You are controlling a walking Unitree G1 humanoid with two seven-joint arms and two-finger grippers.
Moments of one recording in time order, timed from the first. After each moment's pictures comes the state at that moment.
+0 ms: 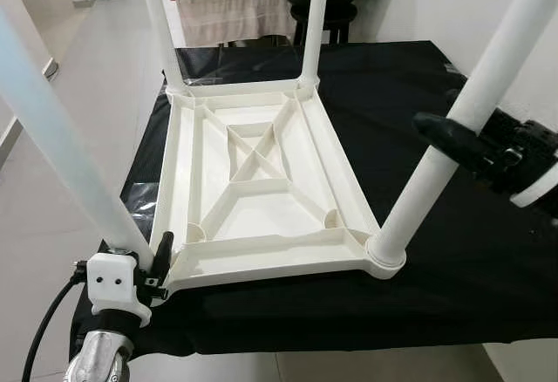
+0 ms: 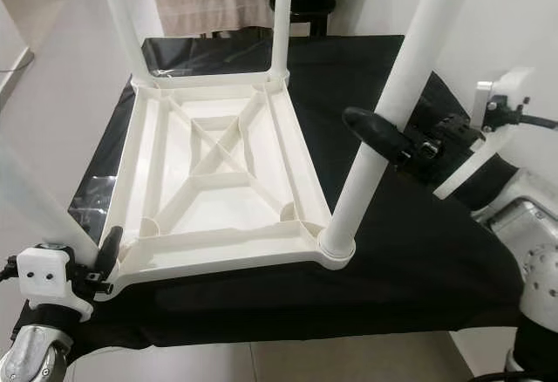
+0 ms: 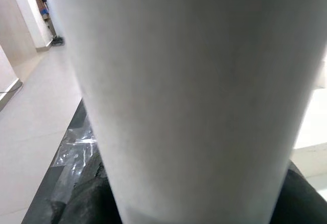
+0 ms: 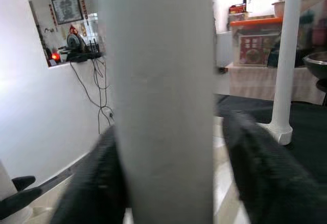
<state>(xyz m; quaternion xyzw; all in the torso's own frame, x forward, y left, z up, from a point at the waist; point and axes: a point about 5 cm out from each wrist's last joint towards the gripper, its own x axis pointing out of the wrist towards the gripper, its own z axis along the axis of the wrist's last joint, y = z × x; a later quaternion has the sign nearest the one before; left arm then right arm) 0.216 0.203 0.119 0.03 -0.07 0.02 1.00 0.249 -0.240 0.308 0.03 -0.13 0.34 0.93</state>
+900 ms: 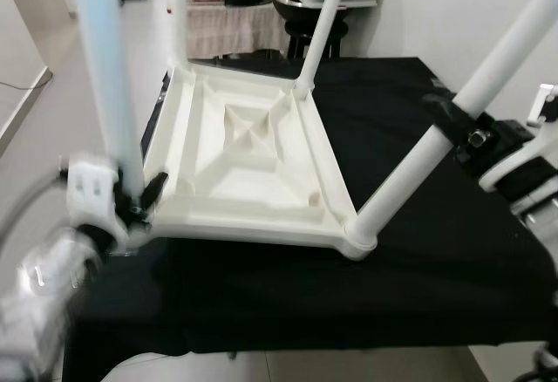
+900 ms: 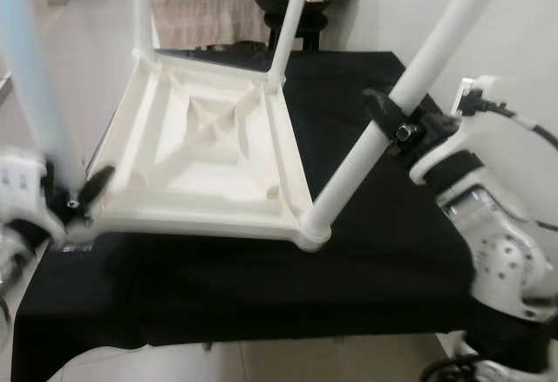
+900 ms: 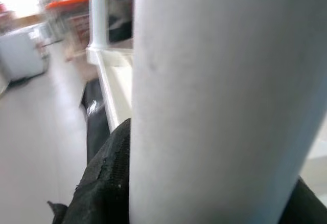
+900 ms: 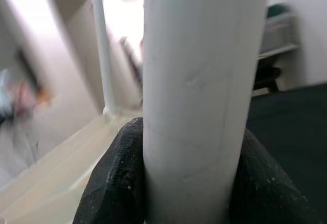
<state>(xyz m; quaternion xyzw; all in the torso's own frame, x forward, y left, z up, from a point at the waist) 0.301 0.234 0.292 0.13 -0.15 -0.12 0.97 0.286 -0.241 0.284 0.19 -0.14 0.11 0.96</state>
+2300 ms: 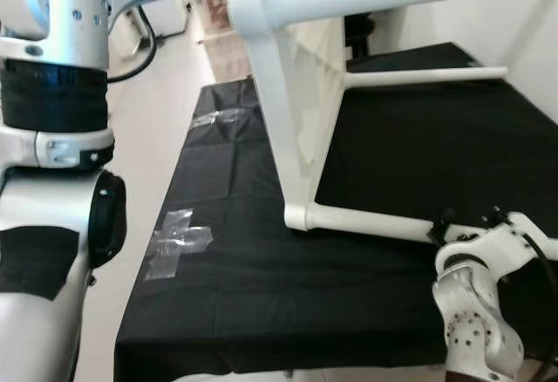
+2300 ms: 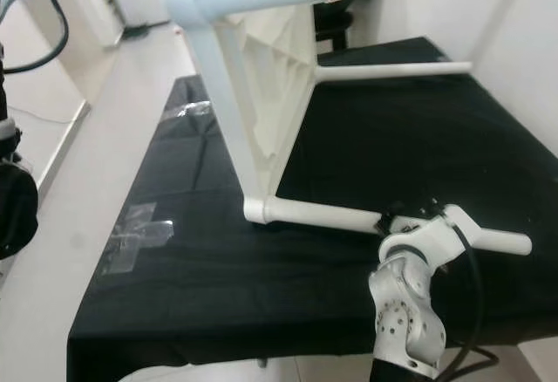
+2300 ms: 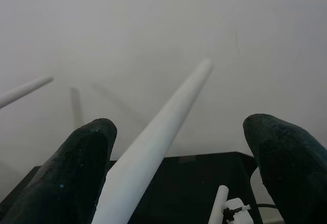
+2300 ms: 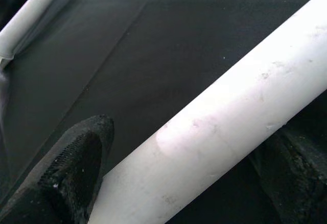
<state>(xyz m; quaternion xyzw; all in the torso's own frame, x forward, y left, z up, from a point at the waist) 0.286 0.106 0.485 0.04 -0.24 -0.61 0.75 0.269 -0.240 0.139 0.28 0.06 -0.33 0.90</state>
